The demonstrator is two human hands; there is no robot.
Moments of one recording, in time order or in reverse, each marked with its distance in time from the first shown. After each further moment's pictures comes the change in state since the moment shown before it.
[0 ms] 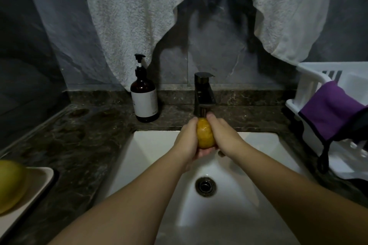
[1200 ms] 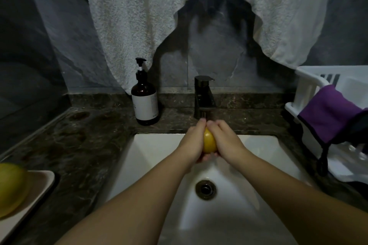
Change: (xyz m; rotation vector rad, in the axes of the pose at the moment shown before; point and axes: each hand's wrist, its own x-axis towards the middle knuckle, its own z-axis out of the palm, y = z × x) left_hand 0.001 0.000 0.003 0.338 -0.043 0.061; right_hand 0.000 0.011 0.001 0.125 0.019 -0.047
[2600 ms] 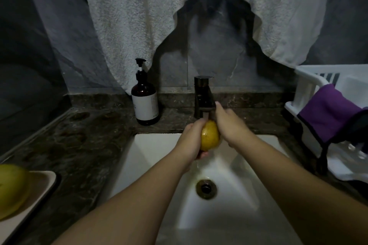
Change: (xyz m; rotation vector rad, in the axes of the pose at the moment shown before) left_hand 0.001 0.001 -0.003 -0.094 0.030 -0.021; right_hand 0.009 -0.047 -0.011 -0.236 0.229 0.107
